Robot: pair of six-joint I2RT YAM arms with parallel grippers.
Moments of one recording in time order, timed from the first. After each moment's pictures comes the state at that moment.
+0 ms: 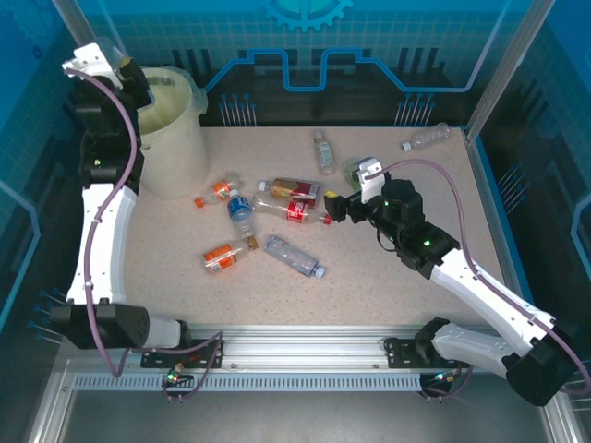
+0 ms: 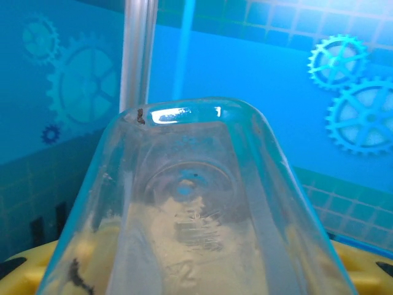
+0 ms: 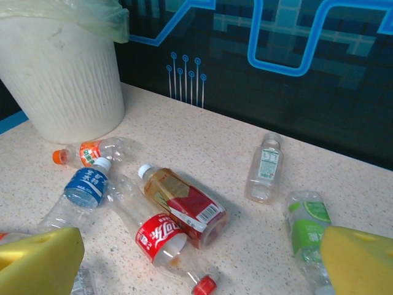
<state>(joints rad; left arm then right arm) 0.12 1.40 1.65 -0.18 -0.31 -0.16 0.61 1.04 0.90 -0.14 0.13 0.03</state>
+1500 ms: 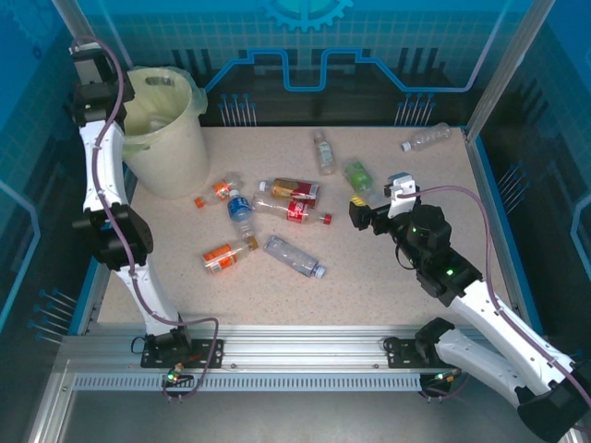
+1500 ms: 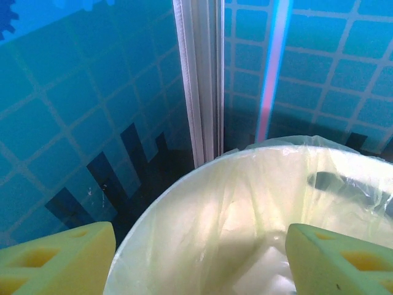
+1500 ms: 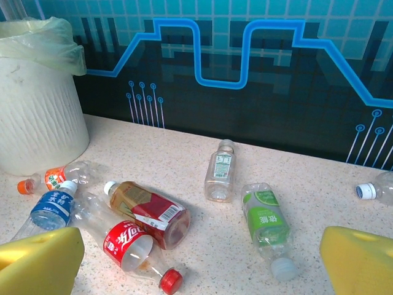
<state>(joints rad) 0.33 2.03 2.25 -0.57 -0.27 -0.05 0.55 0.79 0.71 -0.09 0.21 0.08</state>
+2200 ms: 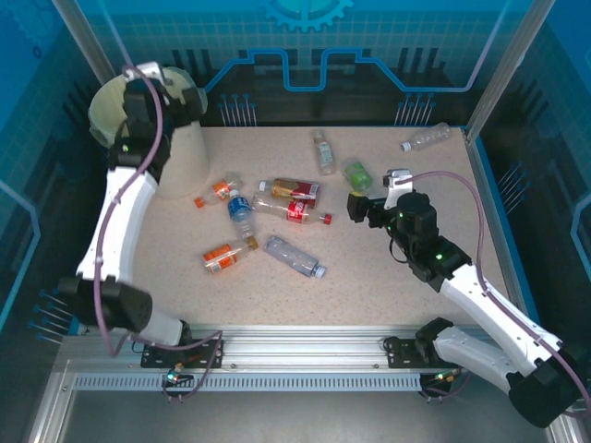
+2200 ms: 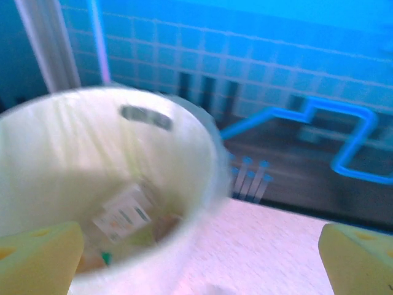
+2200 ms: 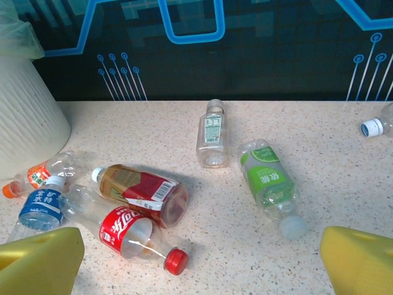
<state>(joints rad) -0.06 1.43 1.60 -0.46 -0.26 -0.22 0.52 0.93 0.77 -0.16 0.23 0.27</state>
